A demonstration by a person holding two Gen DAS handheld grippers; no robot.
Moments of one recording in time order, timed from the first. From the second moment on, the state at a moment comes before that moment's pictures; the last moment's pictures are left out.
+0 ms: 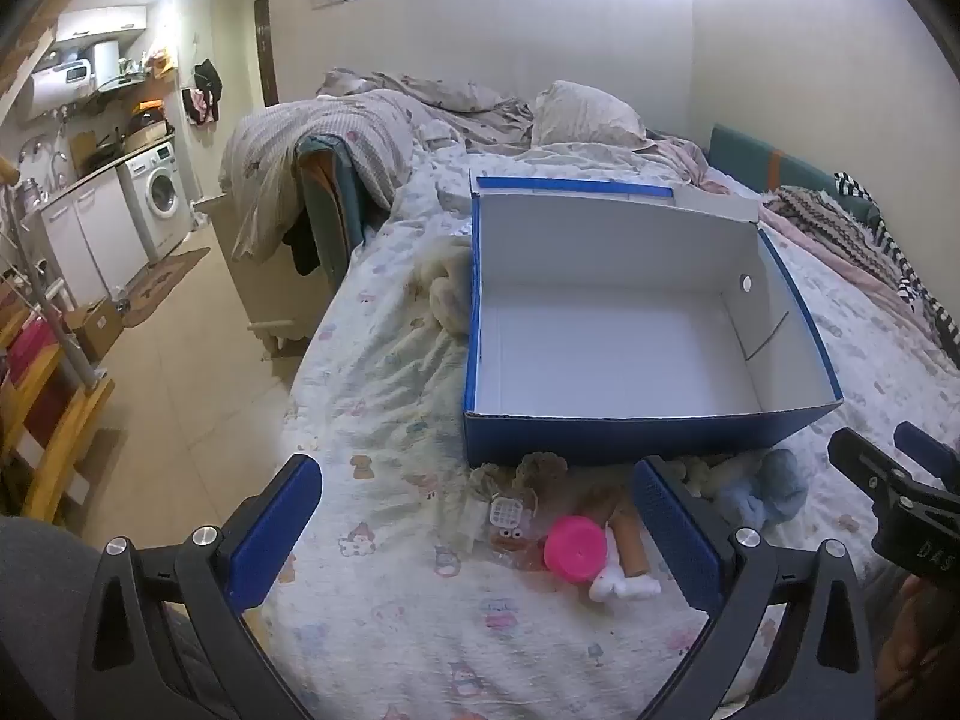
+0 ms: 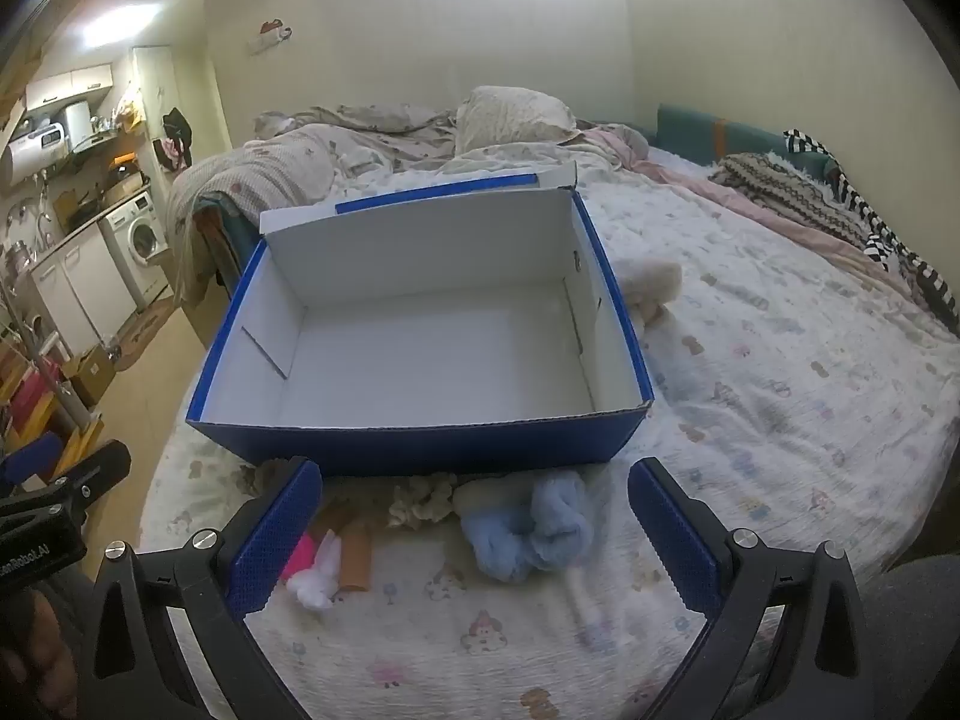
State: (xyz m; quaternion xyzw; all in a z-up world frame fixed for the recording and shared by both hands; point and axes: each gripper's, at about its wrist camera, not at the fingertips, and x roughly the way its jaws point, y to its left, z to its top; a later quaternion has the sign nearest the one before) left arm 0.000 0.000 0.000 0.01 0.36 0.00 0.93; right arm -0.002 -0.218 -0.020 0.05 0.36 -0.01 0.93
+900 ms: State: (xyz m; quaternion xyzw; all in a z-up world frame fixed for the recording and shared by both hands) left arm -0.005 -0.004 0.008 0.02 0.35 0.00 0.94; right arm -0.001 -0.217 -0.021 0.05 0.36 -0.01 0.93
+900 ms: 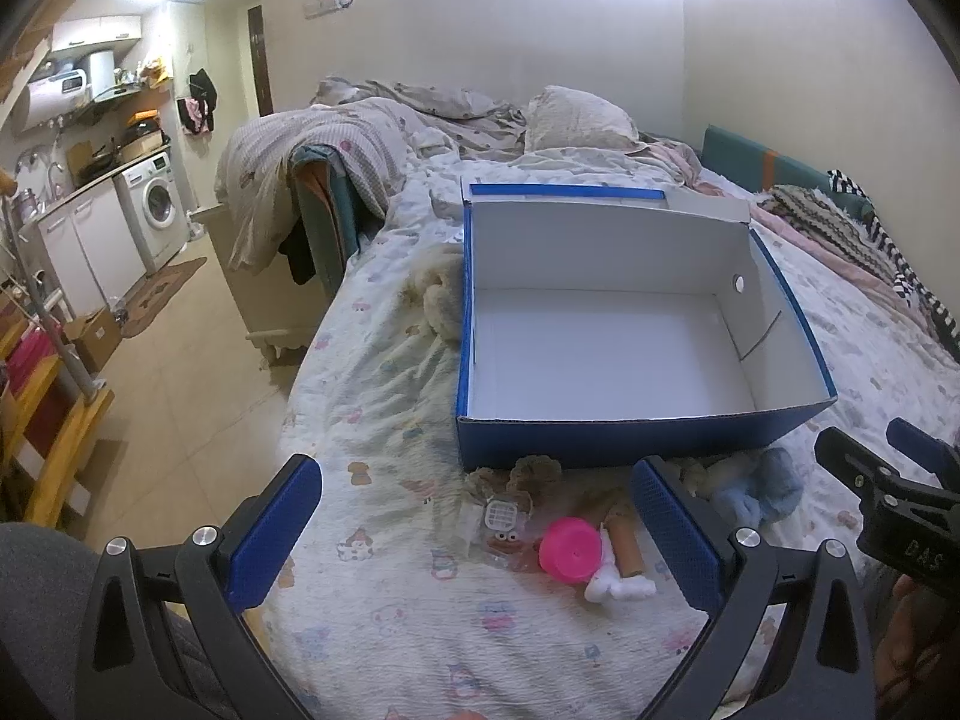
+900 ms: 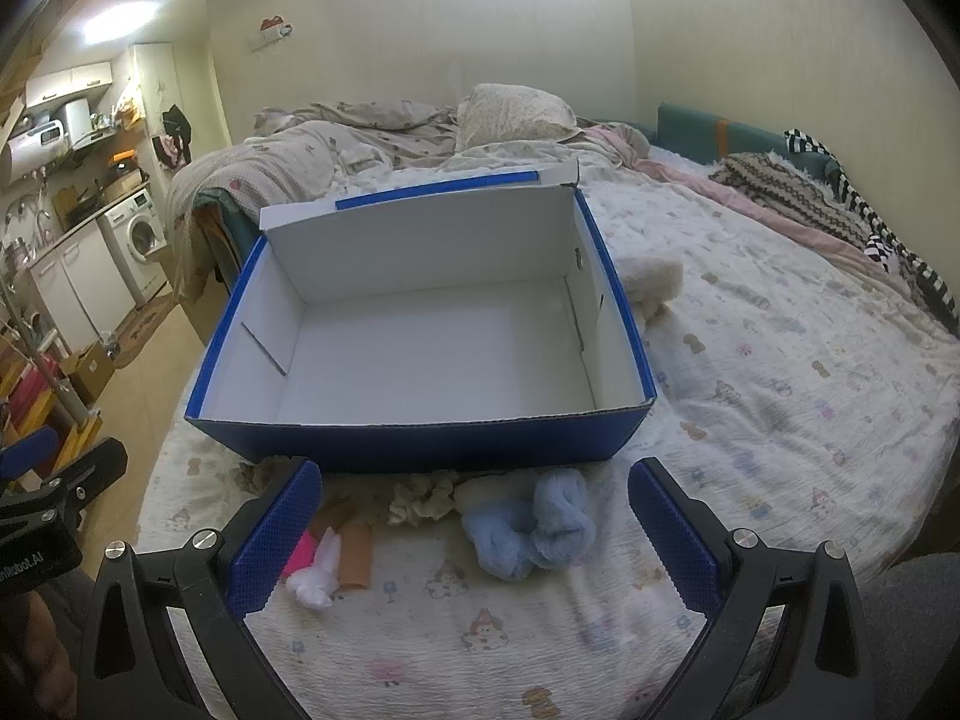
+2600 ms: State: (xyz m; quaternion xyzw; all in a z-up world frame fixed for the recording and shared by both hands) left arm -0.007 -0.005 0.007 0.02 0.35 0.00 0.94; right arm 0.000 -0.217 -0.019 0.06 0.37 -0.01 0.93
